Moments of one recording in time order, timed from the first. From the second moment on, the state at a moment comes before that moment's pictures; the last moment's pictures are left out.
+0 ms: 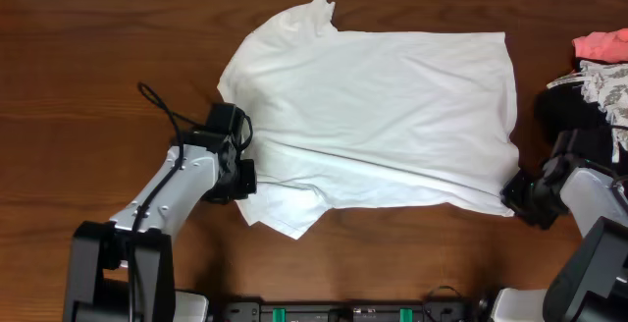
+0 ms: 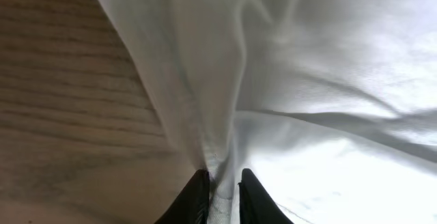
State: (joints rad) left arm -0.19 1.57 0.86 -0.83 0.04 -0.30; right arm -0.45 1.56 0.74 -0.70 -0.06 0.33
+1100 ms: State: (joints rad) left arm -0.19 1.57 0.86 -0.76 0.13 -0.31; right arm -0.45 1.56 0.74 -0.70 -0.06 0.33
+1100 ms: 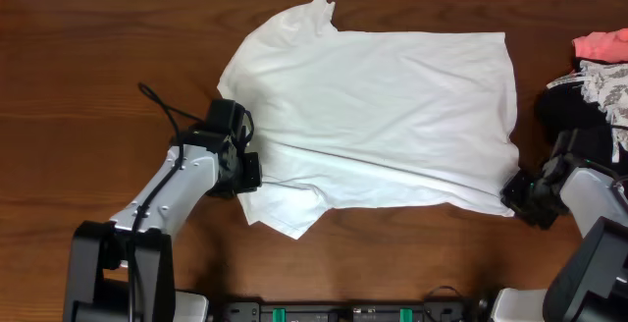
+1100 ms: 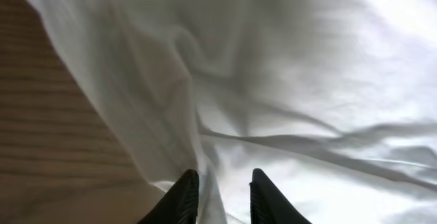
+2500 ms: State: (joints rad) left arm -0.23 1.57 0.84 -0.76 0.10 -0.31; right arm -0.45 1.56 0.74 -0.69 -0.06 0.33
